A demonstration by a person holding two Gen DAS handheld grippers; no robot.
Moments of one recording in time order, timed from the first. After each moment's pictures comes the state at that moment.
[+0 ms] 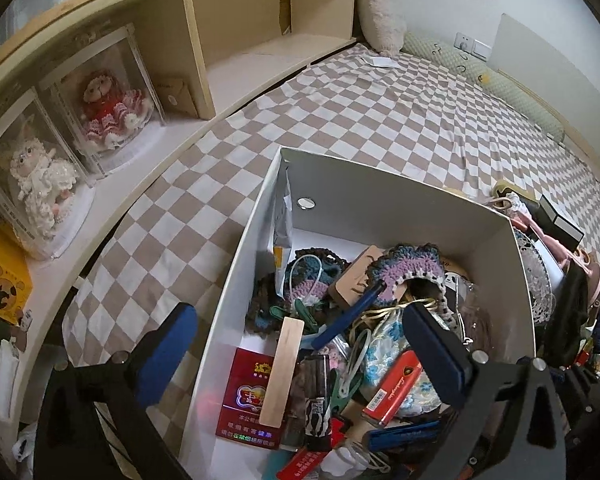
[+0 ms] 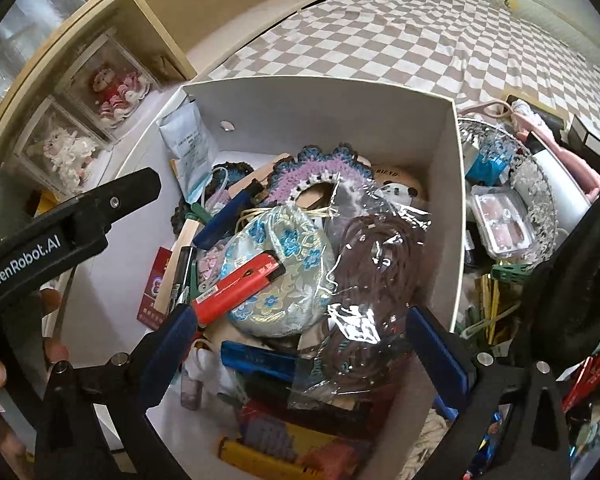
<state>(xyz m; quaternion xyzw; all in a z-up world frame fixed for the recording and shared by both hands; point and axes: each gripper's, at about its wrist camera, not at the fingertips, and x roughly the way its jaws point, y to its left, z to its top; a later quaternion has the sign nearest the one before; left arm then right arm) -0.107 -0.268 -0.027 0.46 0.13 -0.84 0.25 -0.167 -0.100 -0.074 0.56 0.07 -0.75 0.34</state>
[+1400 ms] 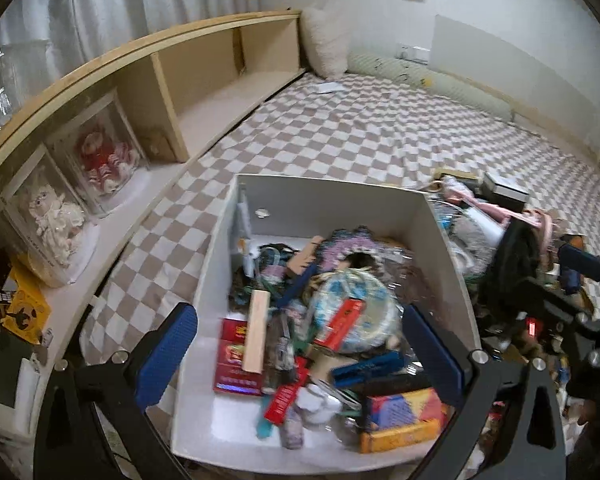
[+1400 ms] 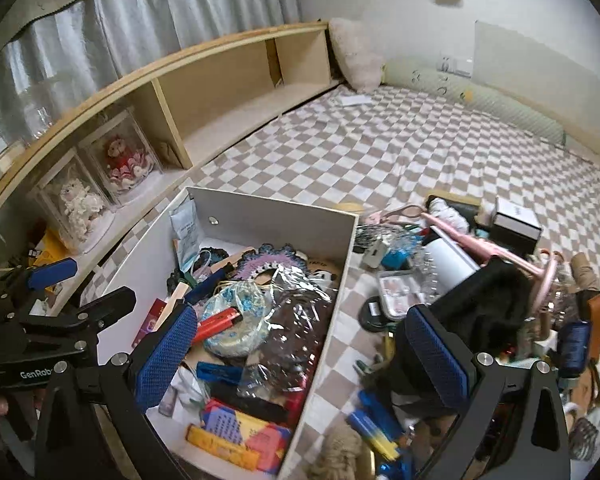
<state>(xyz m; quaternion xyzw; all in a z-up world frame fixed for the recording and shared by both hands) -0.050 -0.188 0.025 0.42 0.07 -0.88 0.19 -0.136 -0.017 0.013 0.40 0.07 -0.86 0.32</state>
